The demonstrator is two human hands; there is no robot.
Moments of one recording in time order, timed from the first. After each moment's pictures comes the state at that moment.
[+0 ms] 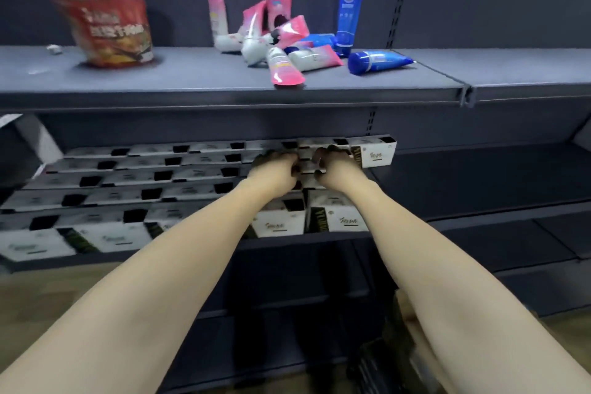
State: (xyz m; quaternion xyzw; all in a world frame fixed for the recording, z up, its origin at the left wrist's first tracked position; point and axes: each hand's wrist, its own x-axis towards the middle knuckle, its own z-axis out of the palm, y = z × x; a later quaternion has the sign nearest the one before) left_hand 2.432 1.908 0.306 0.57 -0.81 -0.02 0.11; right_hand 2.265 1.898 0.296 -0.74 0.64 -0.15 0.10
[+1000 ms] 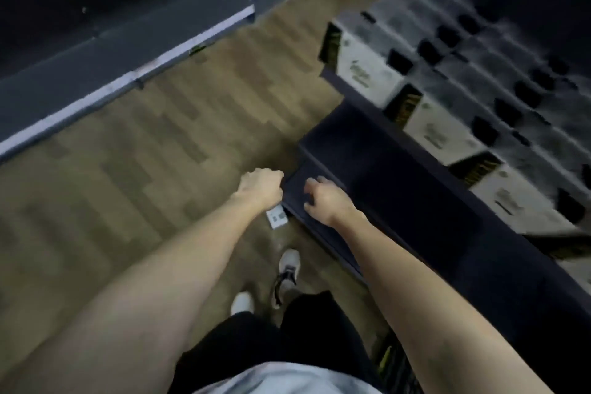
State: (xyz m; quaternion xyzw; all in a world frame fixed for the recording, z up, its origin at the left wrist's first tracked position) left_hand 2.872 2.158 0.050 0.84 -0.46 -0.28 -0.02; right_hand 2.734 2.049 0.044 -0.92 0.28 0.19 0.21
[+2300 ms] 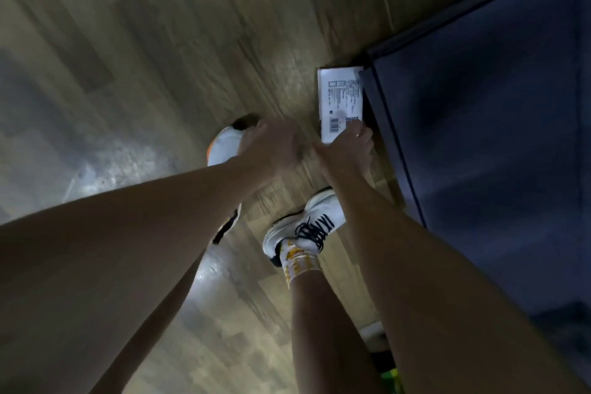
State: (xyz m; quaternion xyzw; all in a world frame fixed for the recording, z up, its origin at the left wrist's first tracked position) left_hand 2.924 2.172 -0.606 0.83 -0.22 -0.50 0.08; right_hand 2.837 2.058 -0.640 -0.76 0.52 0.30 0.24
